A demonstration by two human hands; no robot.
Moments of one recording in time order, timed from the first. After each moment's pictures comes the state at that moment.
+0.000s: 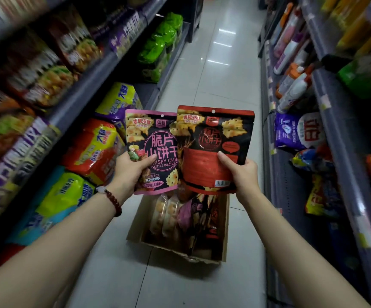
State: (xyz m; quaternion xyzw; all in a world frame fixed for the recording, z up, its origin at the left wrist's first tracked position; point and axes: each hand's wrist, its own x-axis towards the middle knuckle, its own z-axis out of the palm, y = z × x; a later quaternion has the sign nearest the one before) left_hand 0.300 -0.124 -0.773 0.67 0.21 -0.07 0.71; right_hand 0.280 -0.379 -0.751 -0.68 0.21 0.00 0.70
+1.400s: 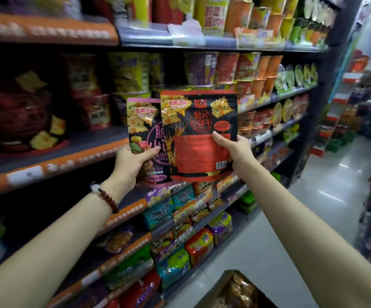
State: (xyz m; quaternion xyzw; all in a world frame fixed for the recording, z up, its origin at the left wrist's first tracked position) left_hand 0.037 -0.022 -0.075 0.62 0.21 0.36 0.66; right_hand 0.201 -0.215 -0.063 -0.62 -0.24 0.16 0.73
